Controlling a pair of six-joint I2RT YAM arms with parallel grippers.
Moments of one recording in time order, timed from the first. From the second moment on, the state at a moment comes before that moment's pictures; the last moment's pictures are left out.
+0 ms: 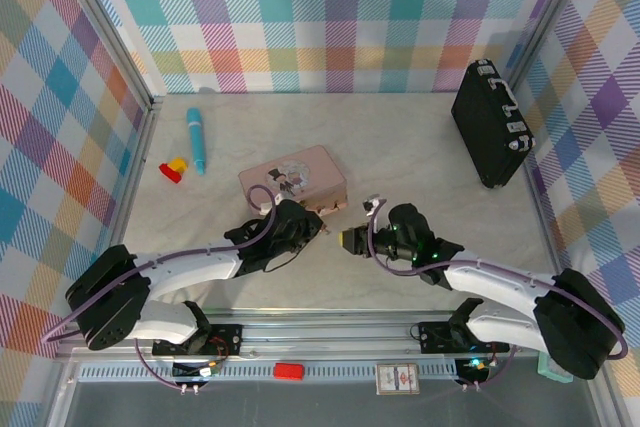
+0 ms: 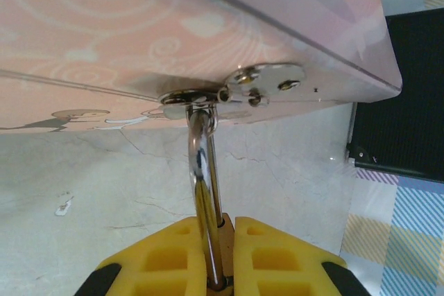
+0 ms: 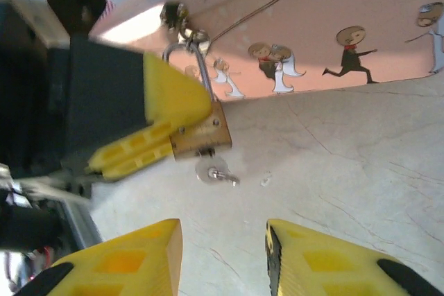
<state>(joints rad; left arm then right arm) -0.89 1.31 0.64 0.02 -0.16 -1.44 0.77 1.11 0.39 0.23 -0.28 0.51</state>
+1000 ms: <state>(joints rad) -0.89 1.24 0.66 -0.09 -0.13 -1.44 0.99 1.36 0.36 0.67 -0.01 -0.21</state>
